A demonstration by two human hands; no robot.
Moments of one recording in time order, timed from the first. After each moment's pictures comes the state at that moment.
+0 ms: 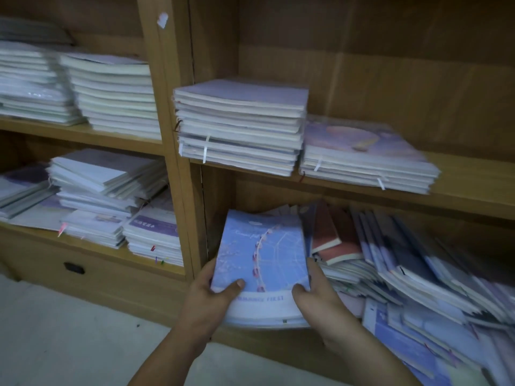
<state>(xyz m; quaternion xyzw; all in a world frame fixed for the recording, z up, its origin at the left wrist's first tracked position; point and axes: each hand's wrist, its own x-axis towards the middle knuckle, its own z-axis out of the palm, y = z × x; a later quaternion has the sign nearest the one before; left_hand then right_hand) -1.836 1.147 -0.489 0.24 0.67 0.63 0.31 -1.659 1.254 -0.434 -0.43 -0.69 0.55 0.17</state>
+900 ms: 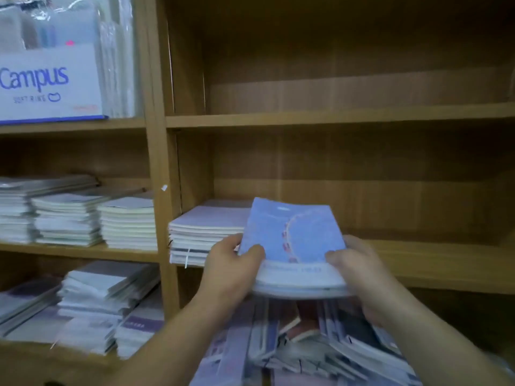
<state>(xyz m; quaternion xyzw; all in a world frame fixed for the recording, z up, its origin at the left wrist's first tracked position) -1.716 1.147 -0.208 0.42 0.65 0.62 0.10 -1.535 1.238 -0.194 -0.39 -0.65 0.49 0.43</state>
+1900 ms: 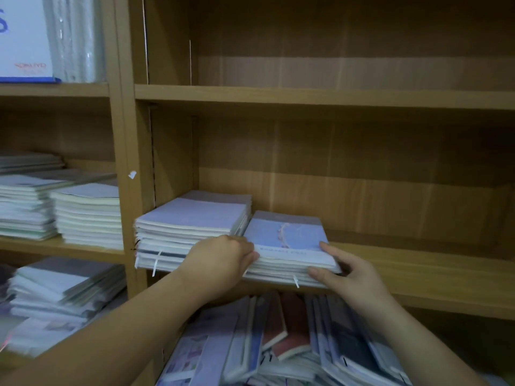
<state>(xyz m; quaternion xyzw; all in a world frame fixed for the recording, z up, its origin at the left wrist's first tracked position) -1.802 1.248 -0.230 0.65 0.71 0.15 -0.21 -1.549 1.373 -0.263 -0.32 -0.72 0.45 0.43</state>
